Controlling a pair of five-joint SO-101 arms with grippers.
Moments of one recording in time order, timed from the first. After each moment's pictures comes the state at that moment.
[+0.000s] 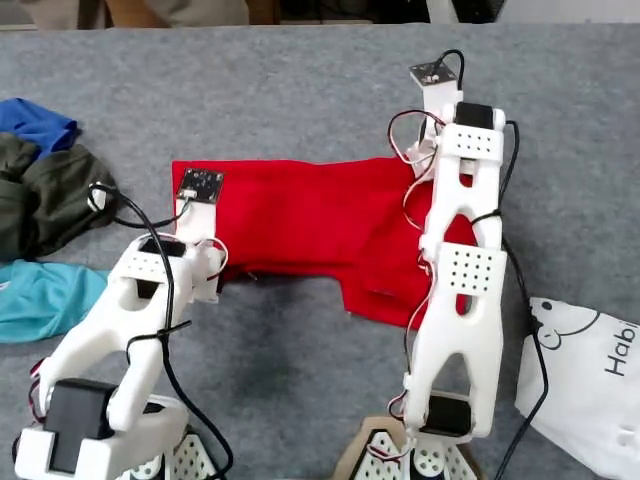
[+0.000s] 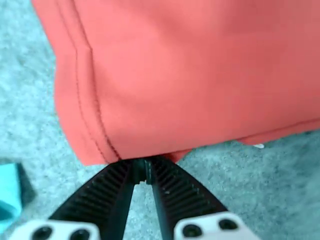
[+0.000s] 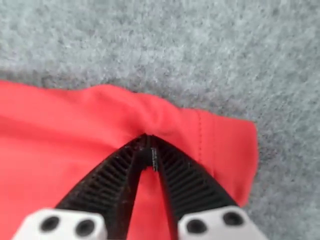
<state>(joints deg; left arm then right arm) 3.4 -15.0 54.4 41.7 -12.0 5.5 69.3 -68.4 85.1 16.4</state>
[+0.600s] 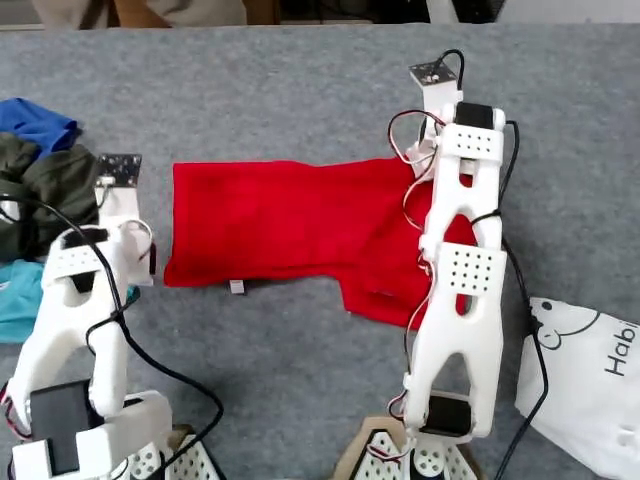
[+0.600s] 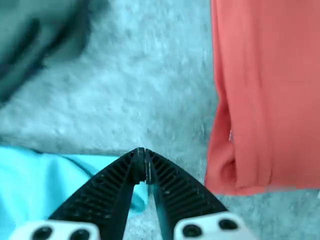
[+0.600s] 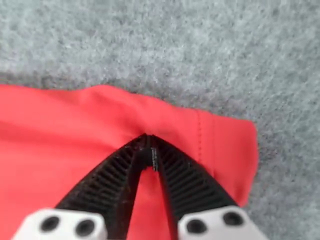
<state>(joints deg) -16.9 -15.0 47.3 44.1 -22.3 5.5 69.3 -68.4 85.1 16.4</state>
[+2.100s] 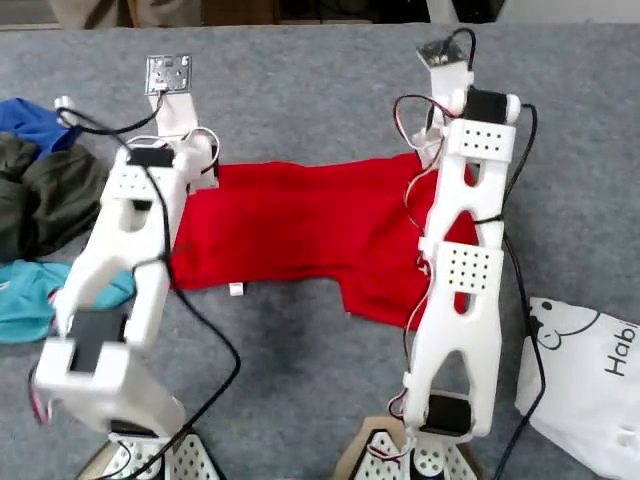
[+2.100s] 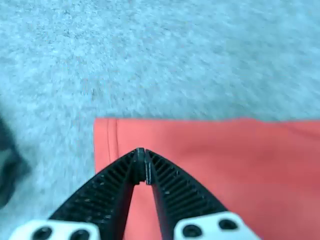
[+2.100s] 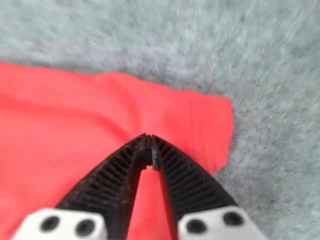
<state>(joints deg) -0.4 9.7 10.7 41.7 -2.7 6.1 72.6 -89.9 100.4 16.3</state>
